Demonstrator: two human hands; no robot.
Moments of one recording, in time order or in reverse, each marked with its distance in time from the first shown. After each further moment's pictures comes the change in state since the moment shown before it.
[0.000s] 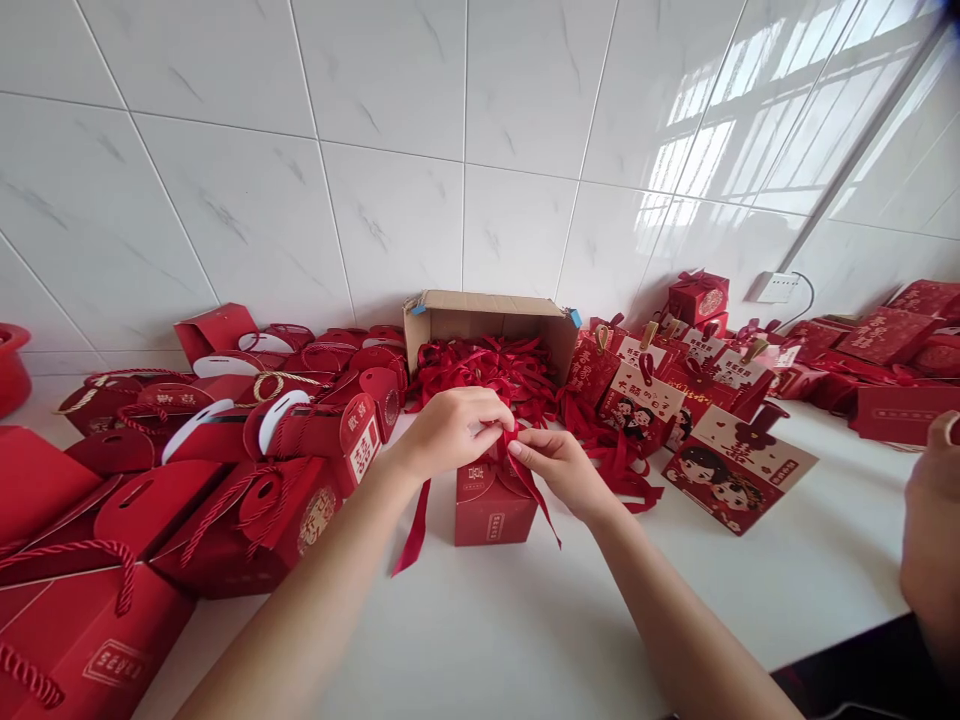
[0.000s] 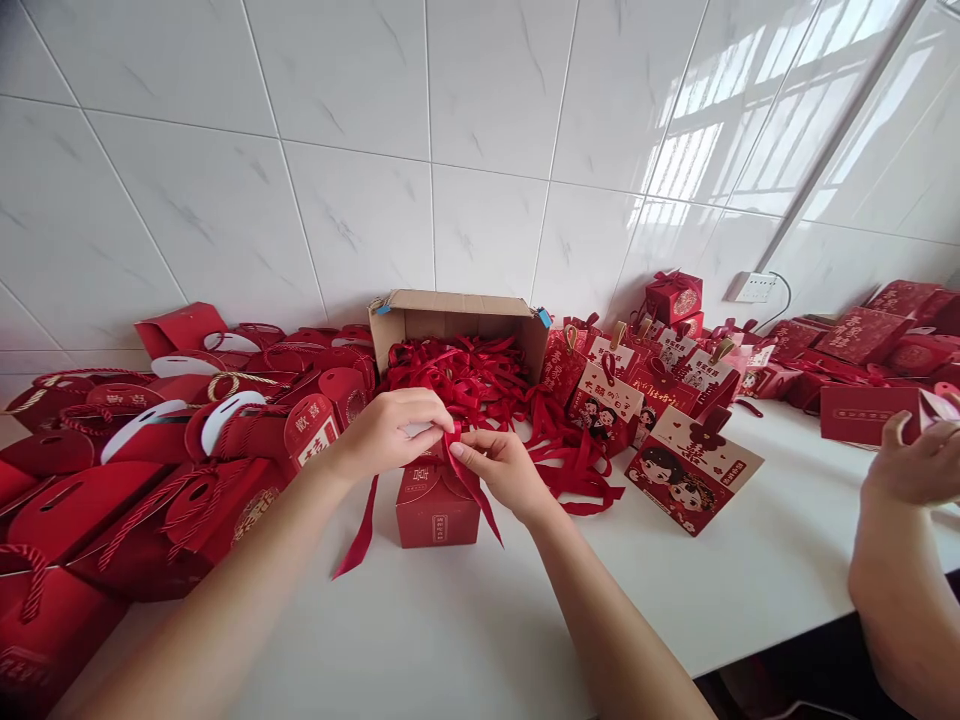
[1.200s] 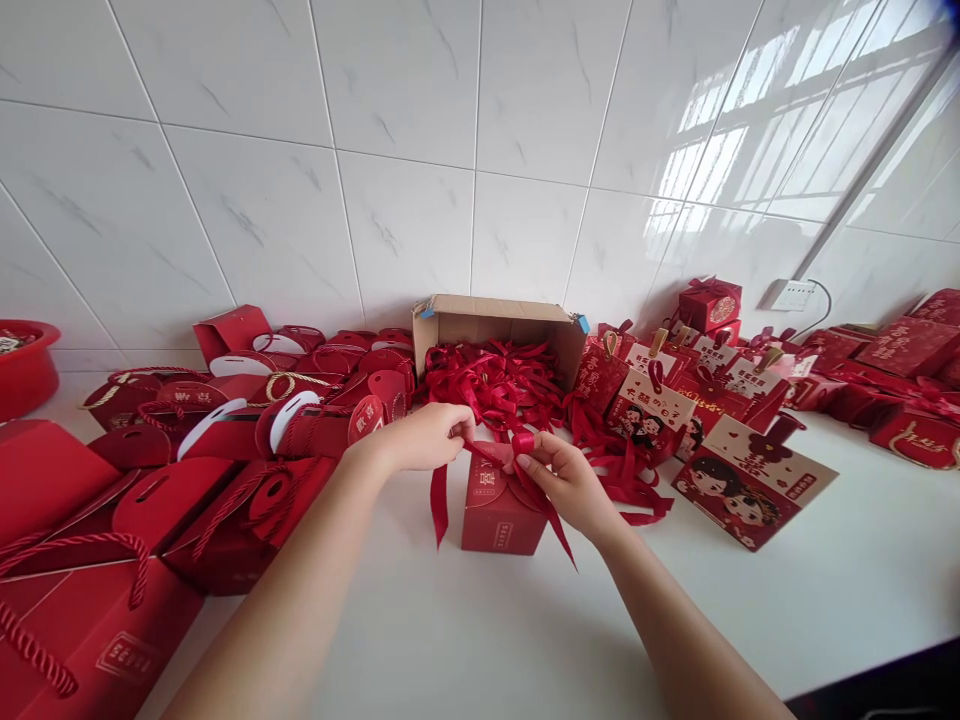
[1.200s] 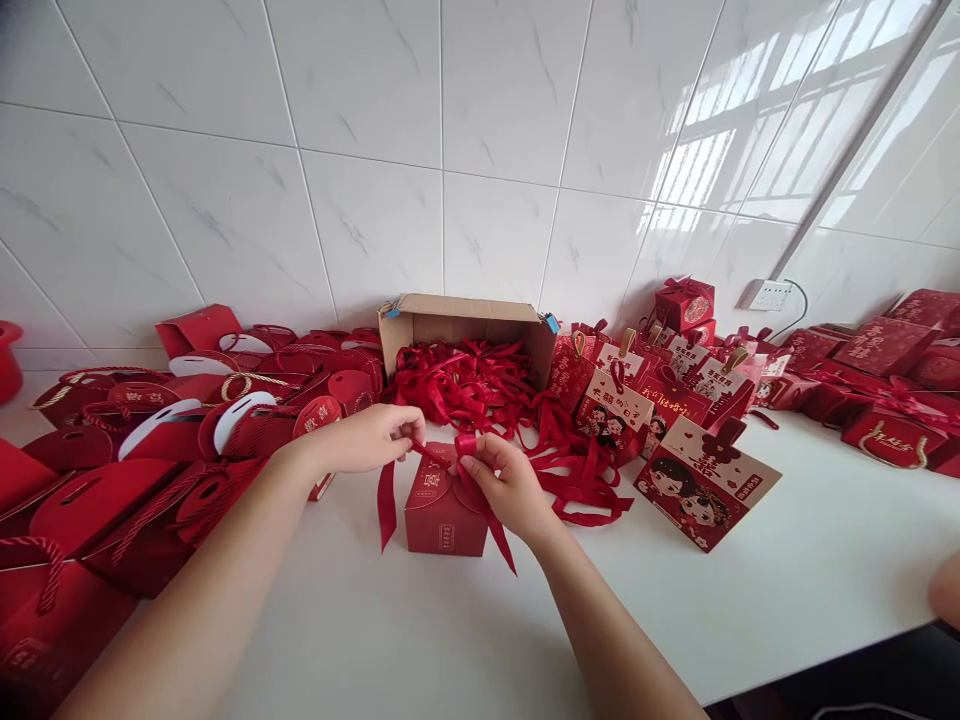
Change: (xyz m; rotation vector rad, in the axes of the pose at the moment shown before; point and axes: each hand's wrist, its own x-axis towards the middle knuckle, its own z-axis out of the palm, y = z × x) left_hand -0.016 -0.017 -0.028 -0.070 -0.442 -0.682; right_hand -0.007 0.005 0.006 0.027 -0.004 -0.029
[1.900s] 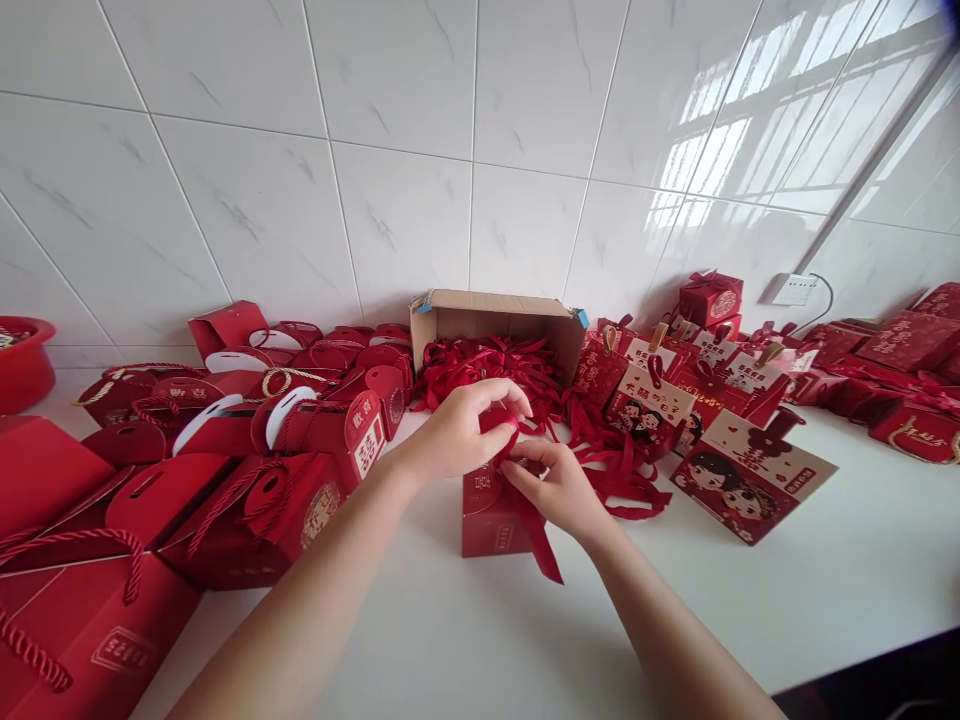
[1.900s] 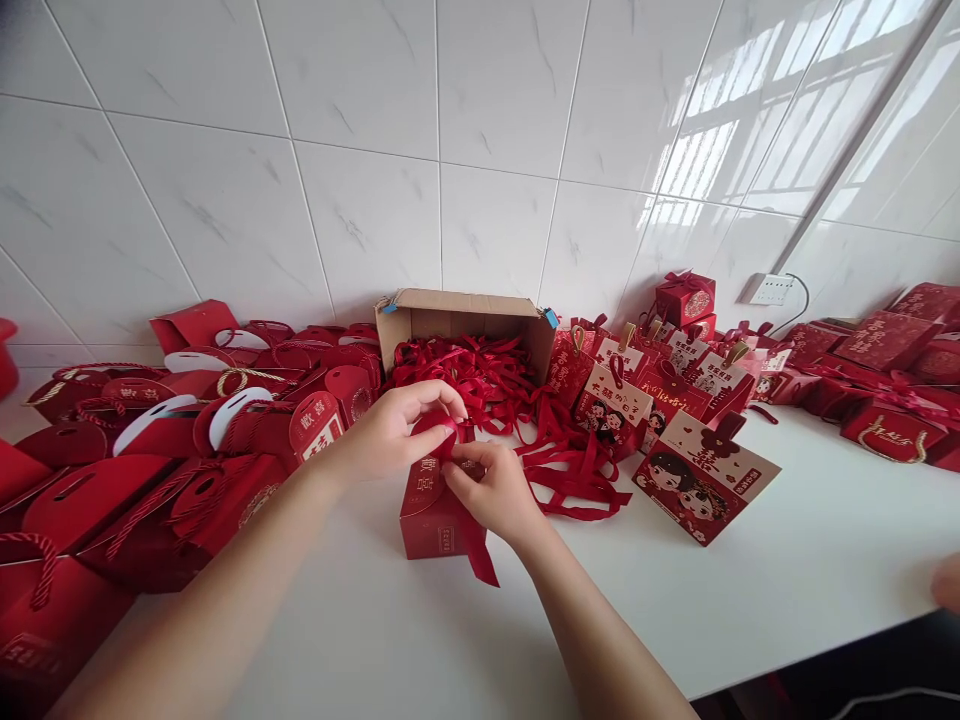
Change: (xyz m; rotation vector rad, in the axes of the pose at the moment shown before) left_hand -0.003 0.049 0.018 -0.320 0.246 0.420; right_hand -0.002 -0.017 0.017 -0.311 0.107 0.022
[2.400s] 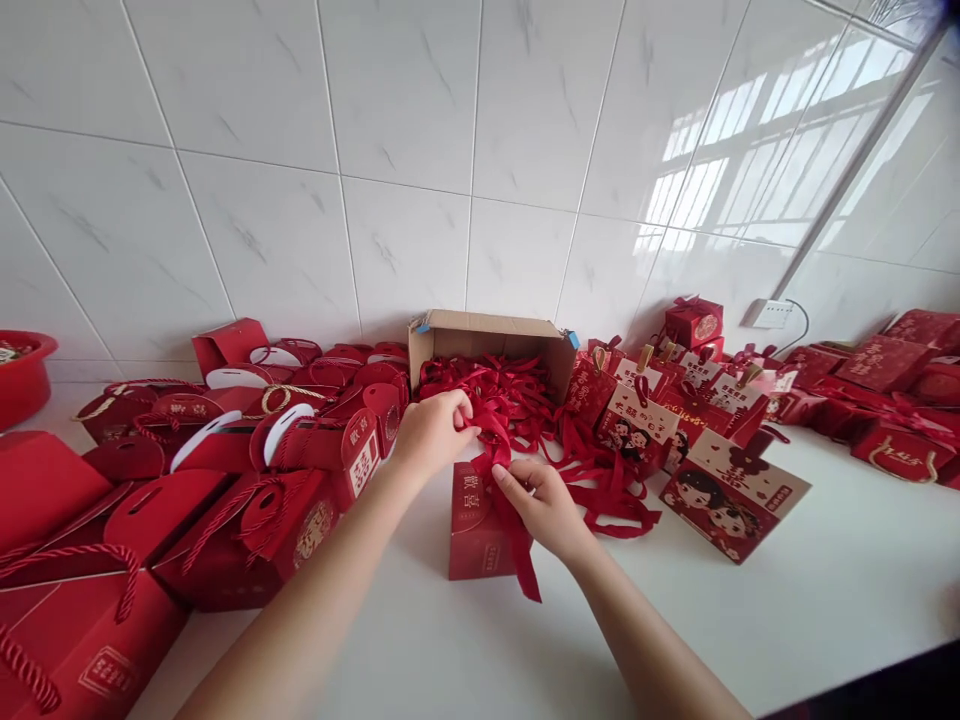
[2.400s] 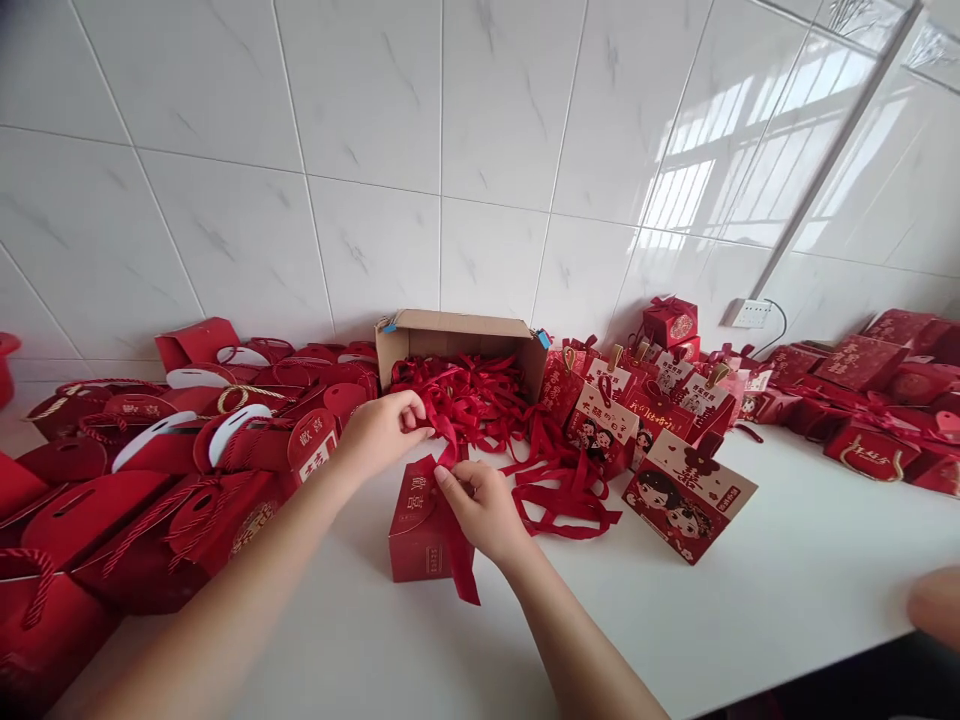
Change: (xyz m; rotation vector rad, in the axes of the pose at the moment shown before) left_hand 0.007 -0.035 -0.006 0.422 0.312 -0.336; right_hand 0.001 0.012 0.007 -0.009 0.013 -0.092
